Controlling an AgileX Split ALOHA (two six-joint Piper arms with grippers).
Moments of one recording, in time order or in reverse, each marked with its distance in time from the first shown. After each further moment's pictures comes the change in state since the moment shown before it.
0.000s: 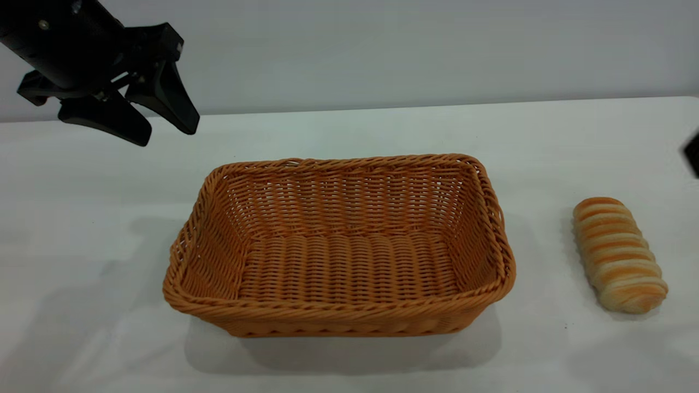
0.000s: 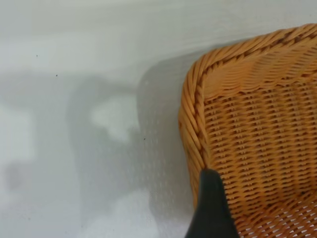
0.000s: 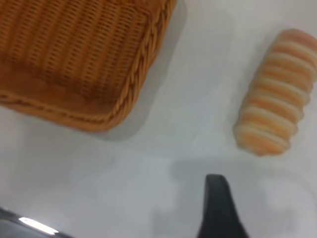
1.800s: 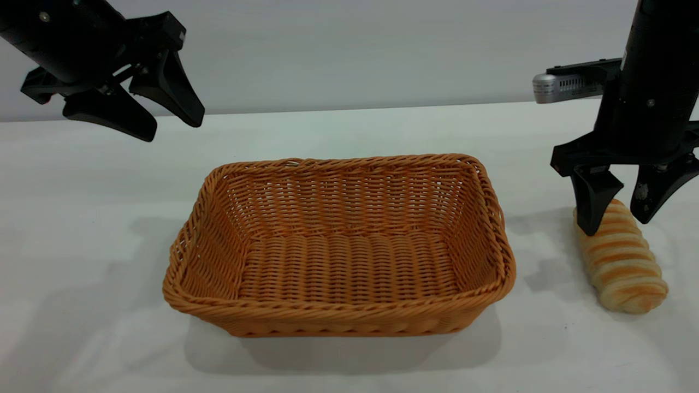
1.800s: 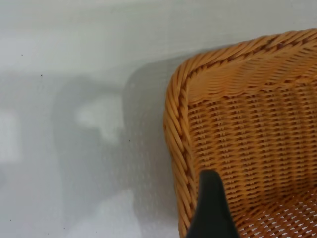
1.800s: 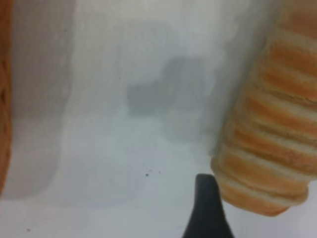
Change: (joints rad) left arm 0.000 -0.008 0.001 -0.050 0.007 0.007; right arm -0.097 0.917 -0.657 -0.099 0.316 0.134
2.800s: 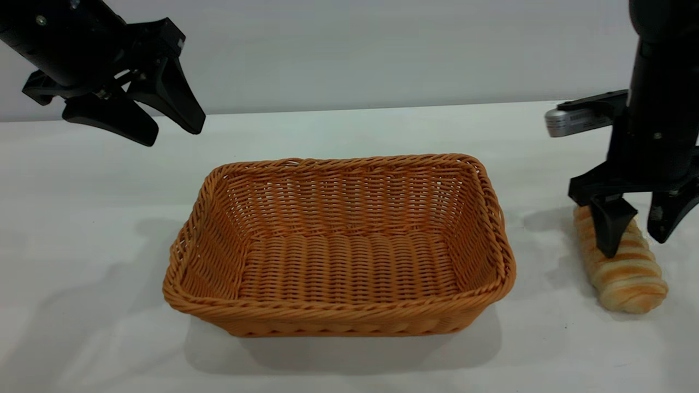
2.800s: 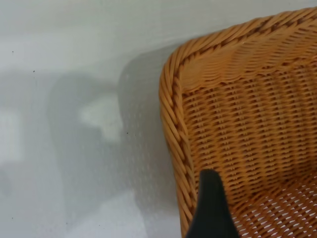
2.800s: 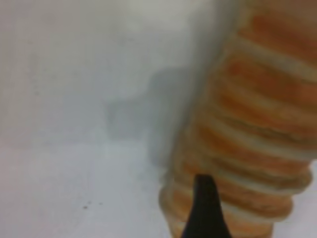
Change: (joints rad) left arm 0.000 0.000 0.000 0.000 0.032 0.052; right arm -0.052 0.106 -0.030 -0.082 -0.032 0.000
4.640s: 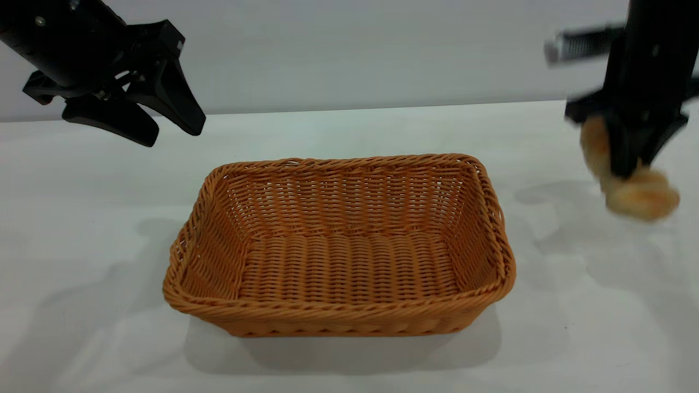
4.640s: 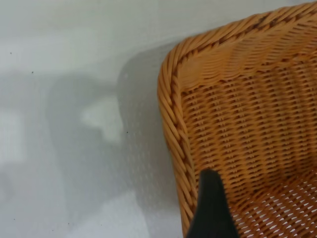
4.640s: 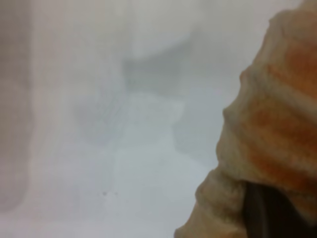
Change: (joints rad) left arm 0.000 0.000 0.000 0.001 0.005 0.020; right arm -0.002 -0.046 -0.259 0.044 0.268 -0.046
